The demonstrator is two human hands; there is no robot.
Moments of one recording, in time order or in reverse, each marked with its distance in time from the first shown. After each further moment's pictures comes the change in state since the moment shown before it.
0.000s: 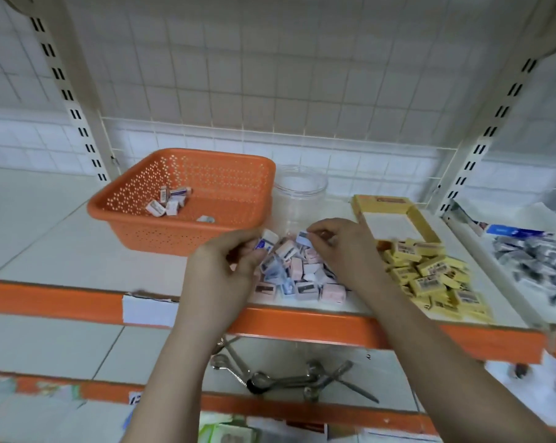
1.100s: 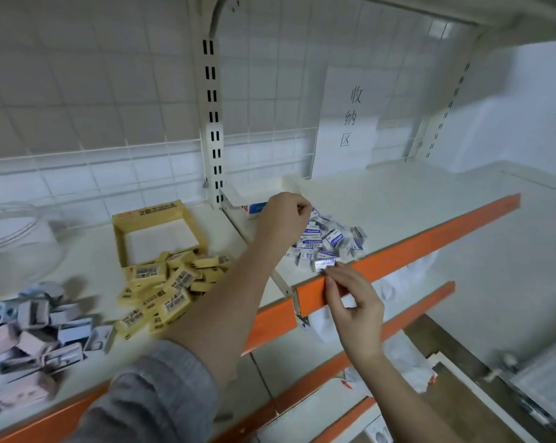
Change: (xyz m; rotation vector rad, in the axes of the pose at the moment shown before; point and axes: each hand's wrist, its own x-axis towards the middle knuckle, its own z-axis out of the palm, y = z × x) left_hand 0.007 0.170 0.401 -0.006 -0.665 0.417; right_hand -0.191 0.237 -0.135 0.047 0.842 0.253
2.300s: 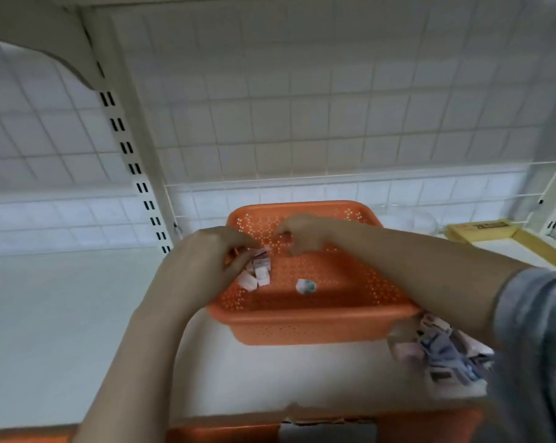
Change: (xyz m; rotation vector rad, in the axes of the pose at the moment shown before) left_hand -0.310 -0.244 -0.514 0.625 0.202 -0.135; right_hand -0.039 -0.391 0.469 -0.390 -1.444 -0.611
